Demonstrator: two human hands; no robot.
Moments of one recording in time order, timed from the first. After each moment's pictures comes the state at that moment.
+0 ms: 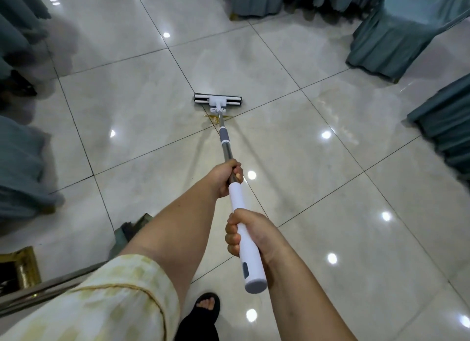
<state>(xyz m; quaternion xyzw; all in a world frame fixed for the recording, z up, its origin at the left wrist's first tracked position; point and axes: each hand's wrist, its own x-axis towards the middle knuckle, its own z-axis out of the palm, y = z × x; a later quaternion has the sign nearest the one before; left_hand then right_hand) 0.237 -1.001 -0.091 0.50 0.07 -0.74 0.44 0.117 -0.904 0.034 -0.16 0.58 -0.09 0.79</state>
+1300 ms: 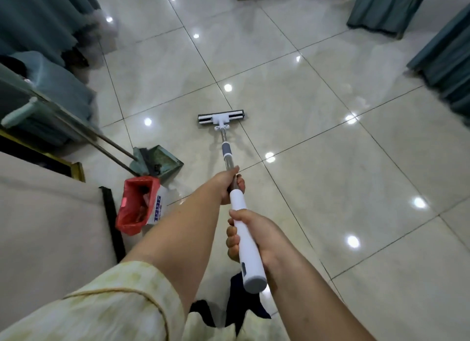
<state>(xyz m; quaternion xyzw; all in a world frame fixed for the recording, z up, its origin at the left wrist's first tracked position) -0.124 -0.603 -0.049 0.56 0.14 -0.70 0.42 -0.263 -0.528 0.088 -0.04 0.53 -0.04 0.85</state>
